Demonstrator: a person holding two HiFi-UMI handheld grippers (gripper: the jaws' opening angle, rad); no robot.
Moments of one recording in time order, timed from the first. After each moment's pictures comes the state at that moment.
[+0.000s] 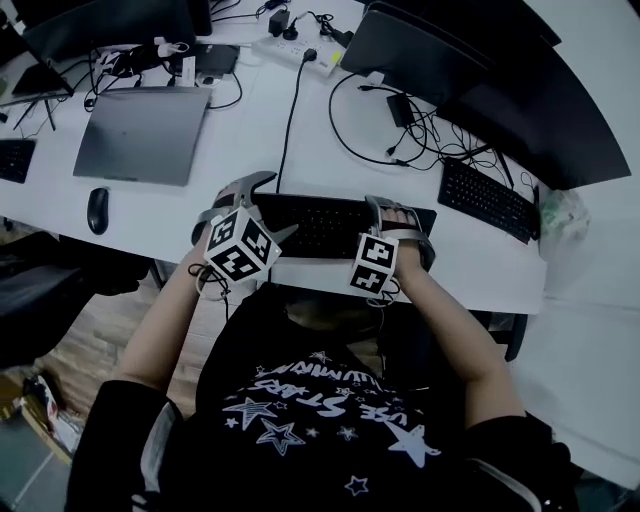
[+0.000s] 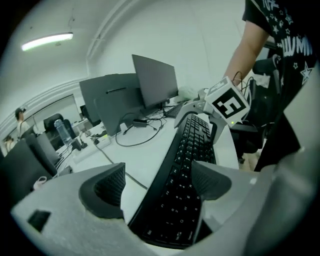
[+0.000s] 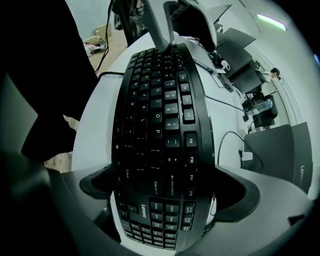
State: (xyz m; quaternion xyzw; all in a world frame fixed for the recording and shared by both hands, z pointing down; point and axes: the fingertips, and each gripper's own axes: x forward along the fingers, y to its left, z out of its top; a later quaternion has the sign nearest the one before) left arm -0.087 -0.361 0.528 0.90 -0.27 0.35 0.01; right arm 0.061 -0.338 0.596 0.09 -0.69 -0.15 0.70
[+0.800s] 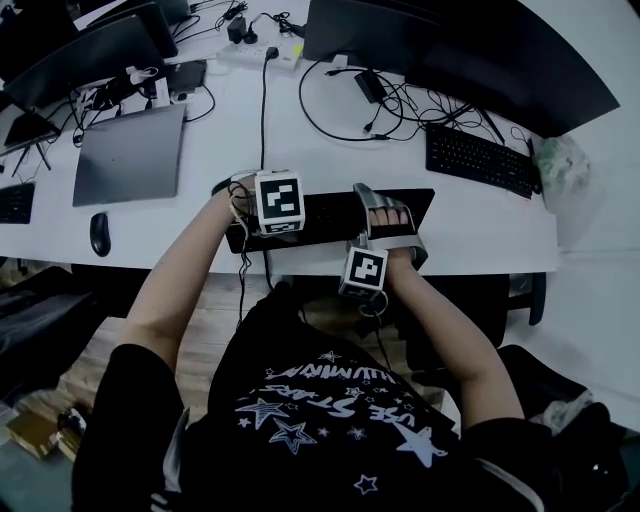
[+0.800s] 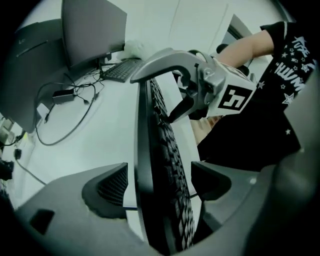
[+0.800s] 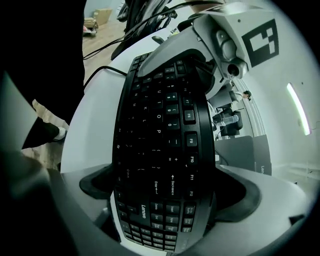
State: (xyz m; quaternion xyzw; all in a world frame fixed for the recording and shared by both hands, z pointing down) left arm -0.021 -0.307 0.570 0.82 0.08 0.56 0.07; right arm 0.065 -0.320 0.572 0.21 -0.67 -0.28 0.65
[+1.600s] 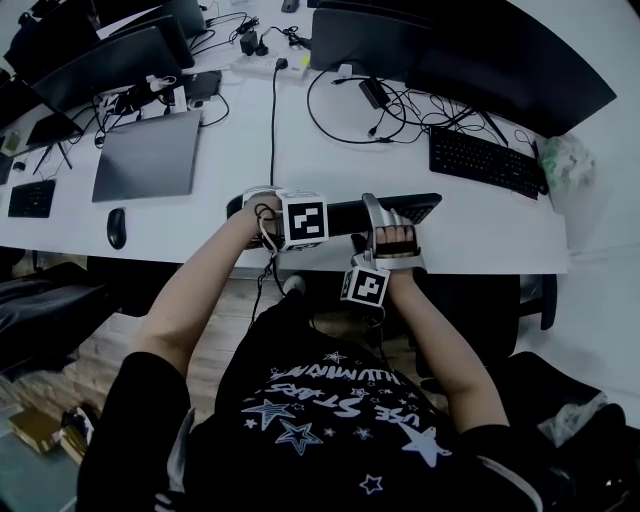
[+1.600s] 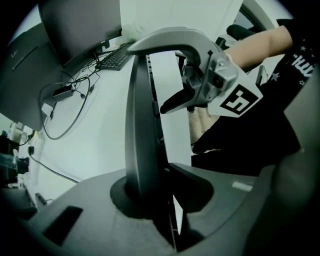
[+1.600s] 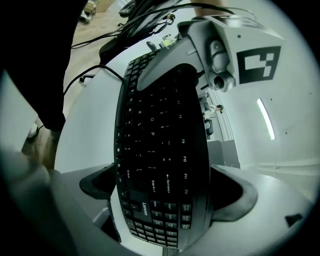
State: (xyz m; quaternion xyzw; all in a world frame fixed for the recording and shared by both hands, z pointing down) left arm -0.026 -0.267 0.575 0.76 0.04 0.64 0.05; right arm 0.068 -0.303 0.550 0.33 -0.63 -0.39 0.59
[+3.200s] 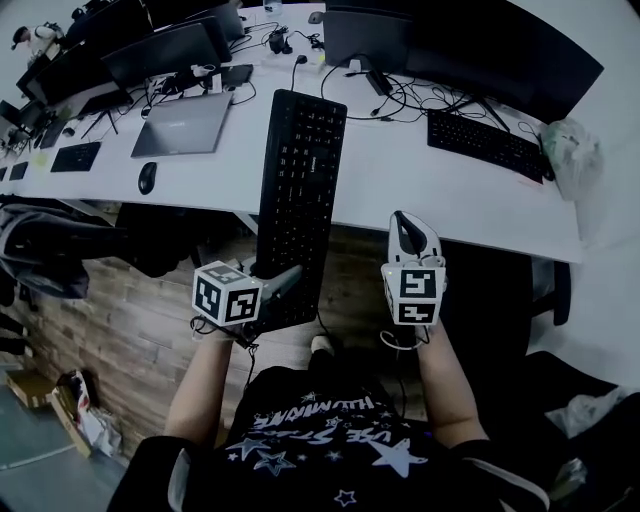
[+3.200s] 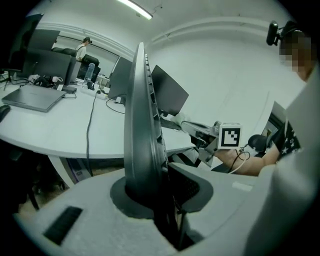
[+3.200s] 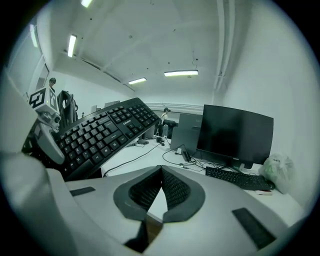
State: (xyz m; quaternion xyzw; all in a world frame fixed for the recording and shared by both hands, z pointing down) left arm -0.007 -0.053 0.482 0.87 -0.32 0.16 0.34; right arm 0.161 -0.146 0.423 0.54 -0.82 0.00 0.18
